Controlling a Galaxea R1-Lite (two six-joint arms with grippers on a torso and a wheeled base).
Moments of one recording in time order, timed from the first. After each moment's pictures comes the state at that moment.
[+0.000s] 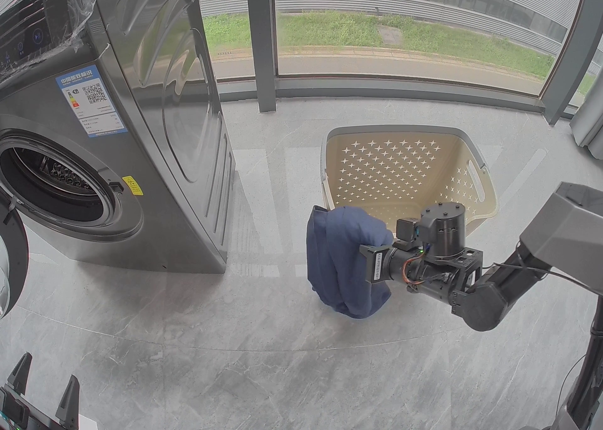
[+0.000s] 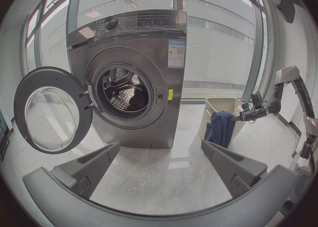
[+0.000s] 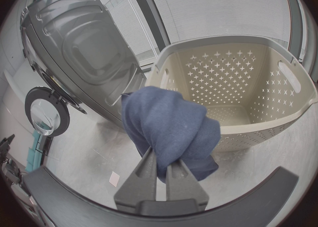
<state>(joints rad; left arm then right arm) -0.01 0.02 -0.02 0.00 0.02 -0.02 0.55 2.12 -0.86 -0.94 -0.04 0.22</state>
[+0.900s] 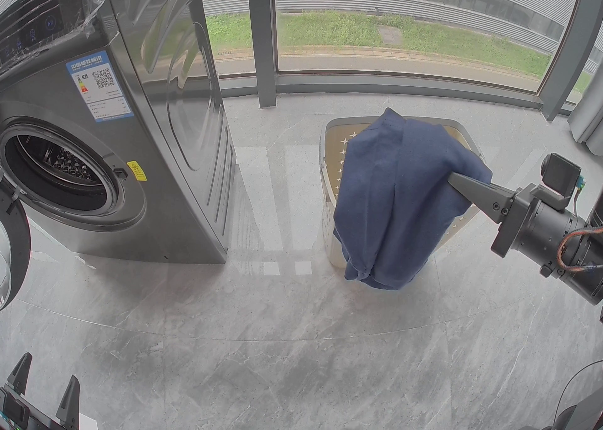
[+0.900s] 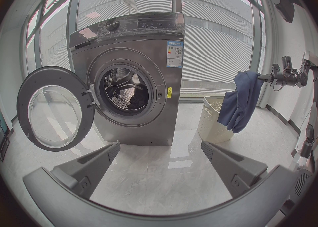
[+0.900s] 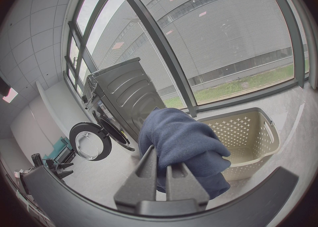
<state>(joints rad) 0.00 0.02 -0.02 0.00 0.02 -0.01 0.62 1.35 -0.55 -0.90 0.04 0.22</state>
